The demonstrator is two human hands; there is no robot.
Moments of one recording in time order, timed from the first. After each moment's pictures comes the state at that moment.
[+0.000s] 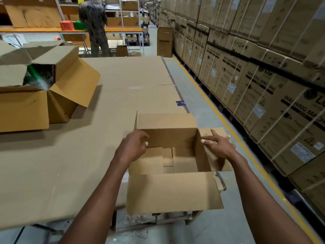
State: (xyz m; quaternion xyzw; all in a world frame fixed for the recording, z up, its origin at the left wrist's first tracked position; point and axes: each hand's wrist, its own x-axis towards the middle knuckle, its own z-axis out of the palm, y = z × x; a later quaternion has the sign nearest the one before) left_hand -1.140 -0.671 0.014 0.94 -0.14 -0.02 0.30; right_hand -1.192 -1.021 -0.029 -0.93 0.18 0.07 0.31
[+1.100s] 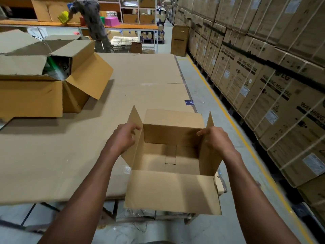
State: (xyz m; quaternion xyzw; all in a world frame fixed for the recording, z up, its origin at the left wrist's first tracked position) left_hand -1.137 -0.634 0.021 0.95 -0.07 -0.03 0.30; right_hand -1.195 -0.965 0.027 -0.96 0.12 0.00 0.25
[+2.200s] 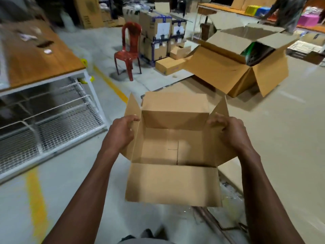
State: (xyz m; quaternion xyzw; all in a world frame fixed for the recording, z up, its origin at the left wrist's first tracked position) left_hand -1.493 -0.234 -0.008 0.87 0.35 0.18 0.30; right_hand -1.256 -0.514 0.035 -0.86 -0.37 0.05 0.34
